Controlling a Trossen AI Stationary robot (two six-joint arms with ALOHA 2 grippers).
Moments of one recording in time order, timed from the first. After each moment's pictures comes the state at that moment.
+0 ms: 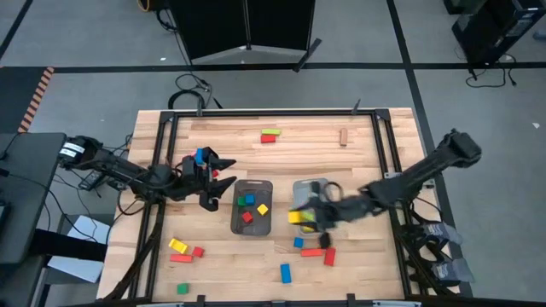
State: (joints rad) left arm -0.26 1.09 0.34 1.24 -0.41 -0.04; right arm 0.45 1.36 0.88 0.10 0.36 0.00
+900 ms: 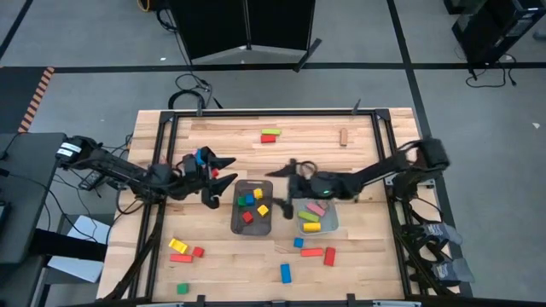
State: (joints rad) left arm -0.26 1.03 0.34 1.10 -0.49 -0.09; right arm 0.14 1.71 0.81 0.80 0.27 -0.02
